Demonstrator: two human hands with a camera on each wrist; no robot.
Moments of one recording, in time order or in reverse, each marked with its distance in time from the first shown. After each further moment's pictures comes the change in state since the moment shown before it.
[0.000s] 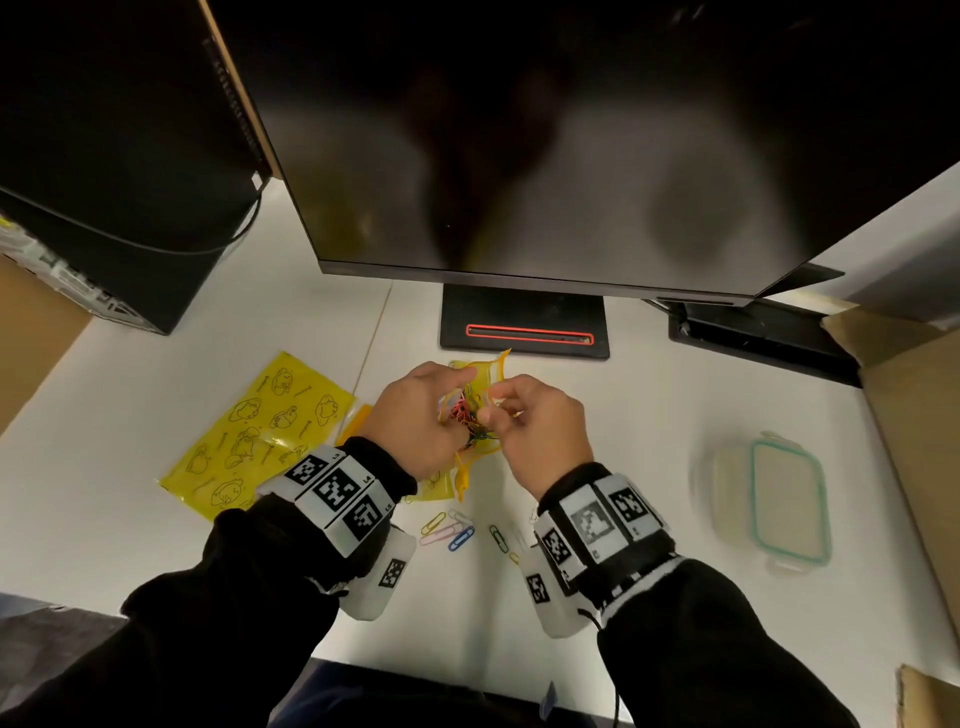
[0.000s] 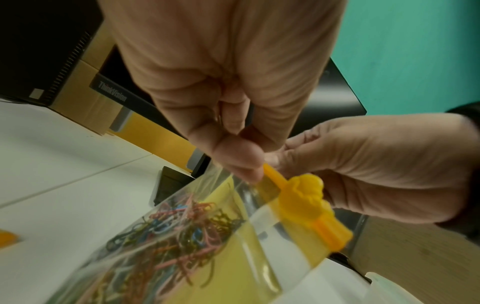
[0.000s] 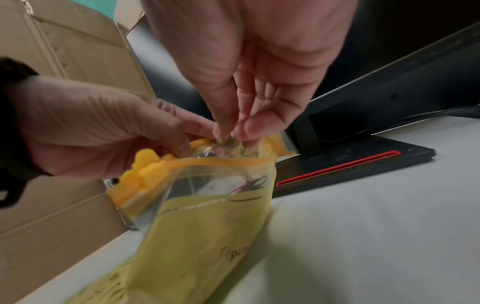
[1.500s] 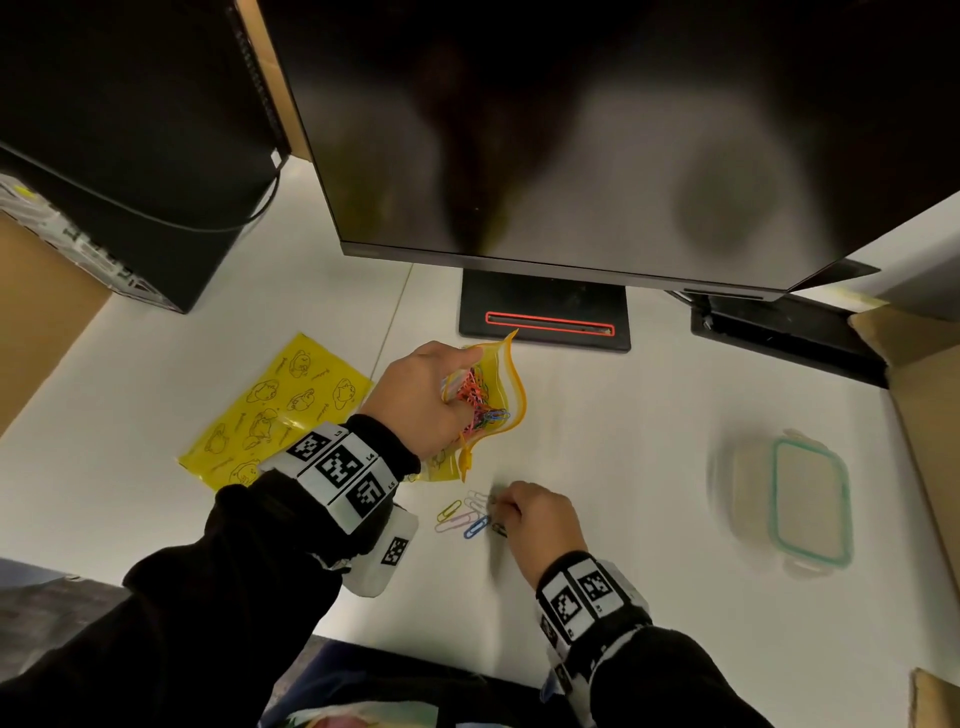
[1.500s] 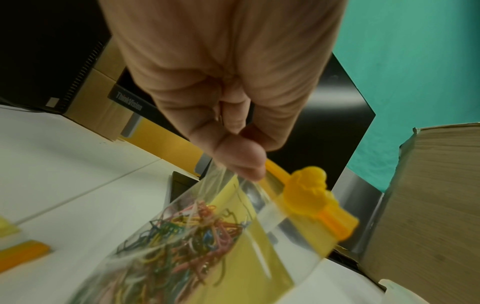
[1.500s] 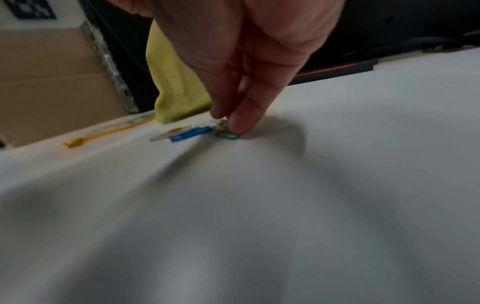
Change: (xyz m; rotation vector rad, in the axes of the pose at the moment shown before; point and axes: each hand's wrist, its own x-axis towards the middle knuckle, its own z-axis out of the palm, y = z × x) left_hand 0.002 -0.011 -0.011 -0.046 0.020 -0.047; right_hand -0.049 0.090 0.059 -0.315 -0.269 0.041
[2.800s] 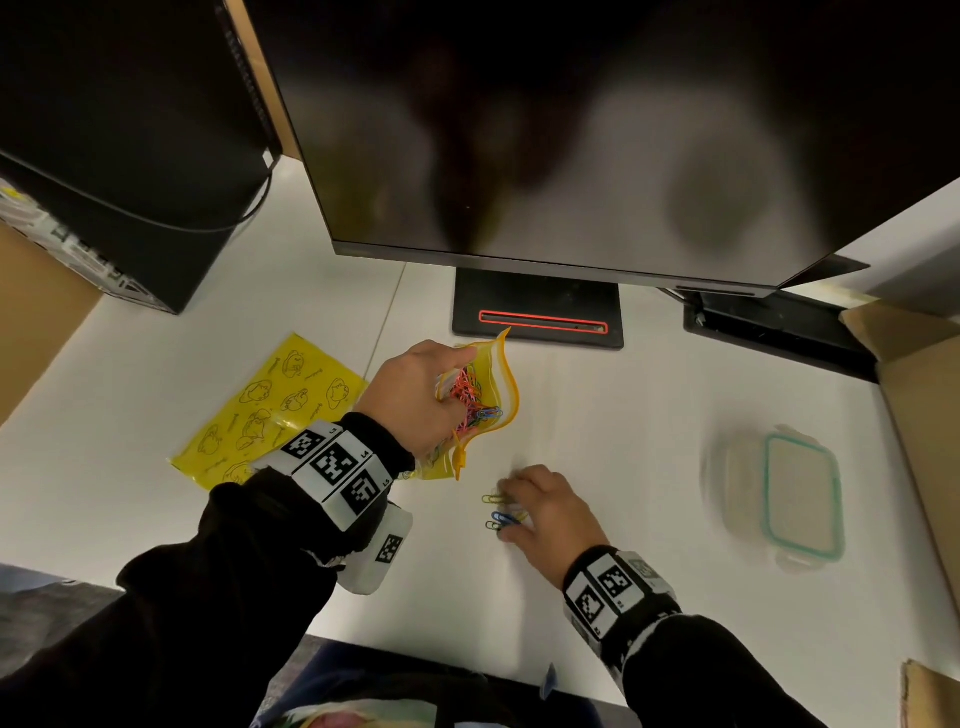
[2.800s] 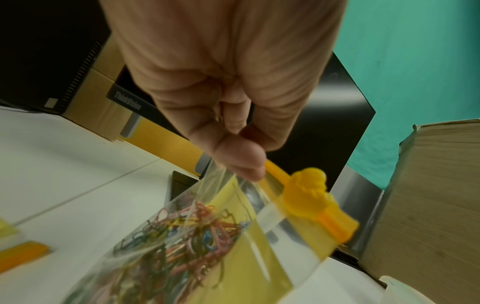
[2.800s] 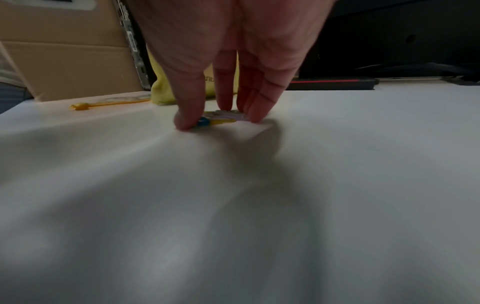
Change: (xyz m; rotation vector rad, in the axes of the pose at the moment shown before) left_hand 0.002 0.000 0.001 0.055 0.005 0.016; right_hand -0.005 0.024 -0.017 -0.119 -0.073 -0.196
